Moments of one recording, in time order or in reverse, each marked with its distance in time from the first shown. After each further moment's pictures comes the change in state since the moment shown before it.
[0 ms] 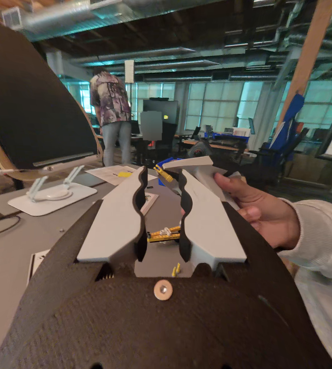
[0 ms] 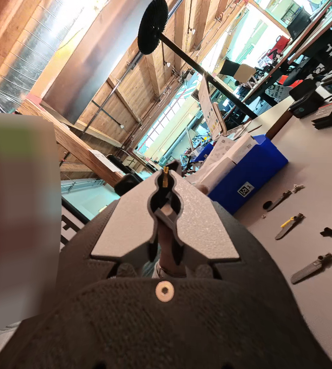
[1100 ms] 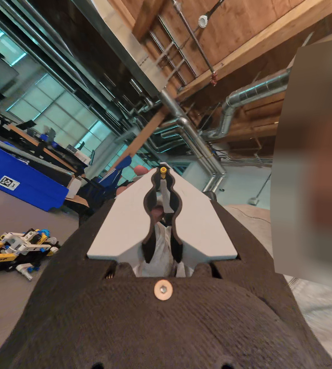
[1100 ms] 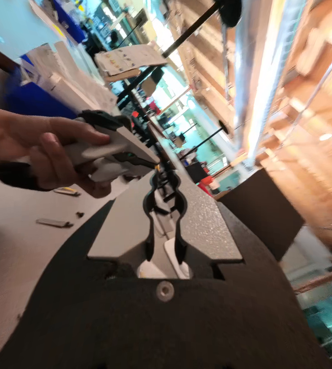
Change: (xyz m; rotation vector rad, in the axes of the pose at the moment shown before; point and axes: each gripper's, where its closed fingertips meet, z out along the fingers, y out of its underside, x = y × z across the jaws) left arm 0.031 -0.017 -0.012 0.163 0.667 -0.922; right arm -0.038 0.009 -0.026 -0.279 0.395 -1.915
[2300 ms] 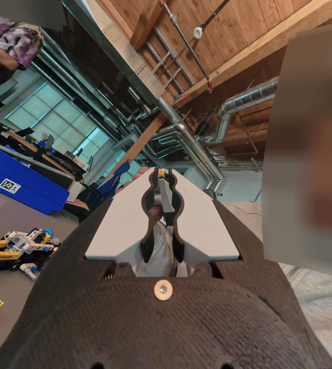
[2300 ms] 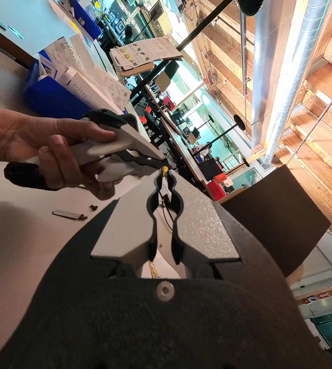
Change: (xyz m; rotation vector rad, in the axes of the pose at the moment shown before) left arm -0.008 -0.002 -0.009 0.035 0.016 0.004; right arm -0.015 0.009 0.005 -0.020 -0.064 0.008
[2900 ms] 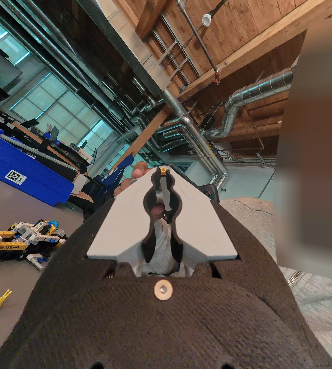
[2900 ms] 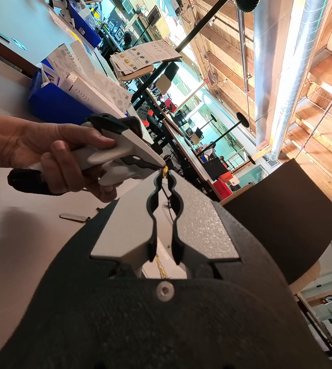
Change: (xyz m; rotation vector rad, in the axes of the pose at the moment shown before) left arm -0.007 0.009 0.001 -0.037 -0.027 -0.007; right arm -0.004 0.007 0.001 0.013 -0.003 0.060
